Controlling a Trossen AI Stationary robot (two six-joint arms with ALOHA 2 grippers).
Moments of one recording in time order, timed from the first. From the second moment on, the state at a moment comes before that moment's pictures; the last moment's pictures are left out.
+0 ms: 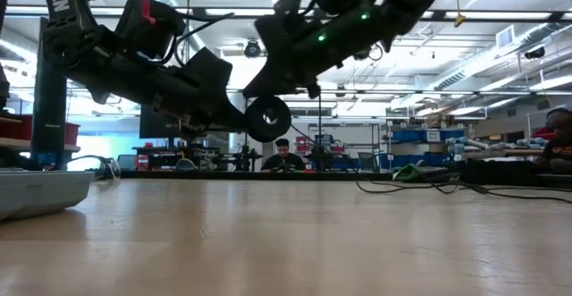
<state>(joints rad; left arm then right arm) 0.06 1.62 0.38 0.98 -0.38 -0.31 -0.02 1.85 1.12 0.33 0.24 0.16</state>
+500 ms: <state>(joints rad) 0.06 1.62 0.29 1.25 -0.43 -0.33 0.03 1.91 1.10 0.26 0.25 0.20</state>
